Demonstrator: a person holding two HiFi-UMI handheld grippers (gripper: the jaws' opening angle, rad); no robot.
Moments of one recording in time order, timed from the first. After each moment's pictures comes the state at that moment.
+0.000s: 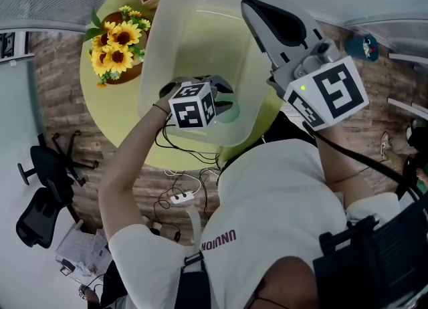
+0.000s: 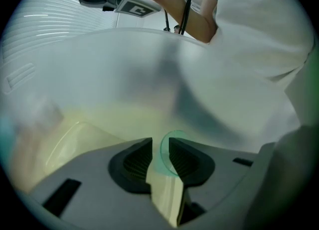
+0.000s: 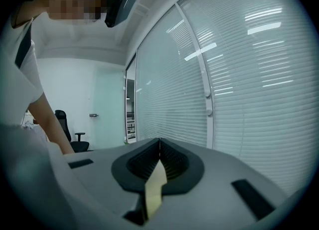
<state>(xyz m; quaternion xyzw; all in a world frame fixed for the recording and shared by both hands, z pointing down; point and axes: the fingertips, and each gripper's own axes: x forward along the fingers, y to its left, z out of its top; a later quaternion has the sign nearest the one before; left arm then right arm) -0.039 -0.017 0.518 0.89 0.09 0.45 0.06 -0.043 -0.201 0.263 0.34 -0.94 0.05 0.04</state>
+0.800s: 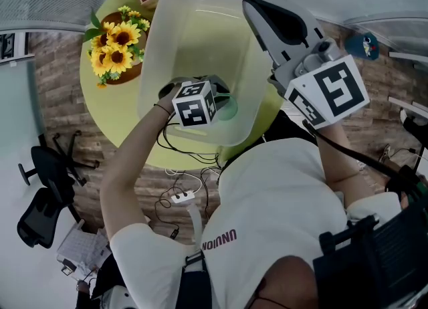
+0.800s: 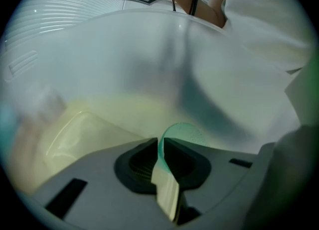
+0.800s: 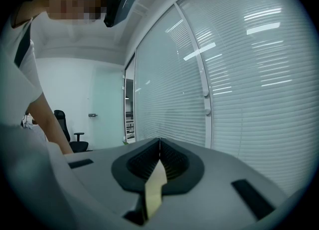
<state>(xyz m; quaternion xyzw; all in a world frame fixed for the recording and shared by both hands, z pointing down) -0.047 -0.021 0.538 0.87 0.07 0.48 0.07 -0.038 -0.203 0.263 0.34 -0.94 0.05 0.04</state>
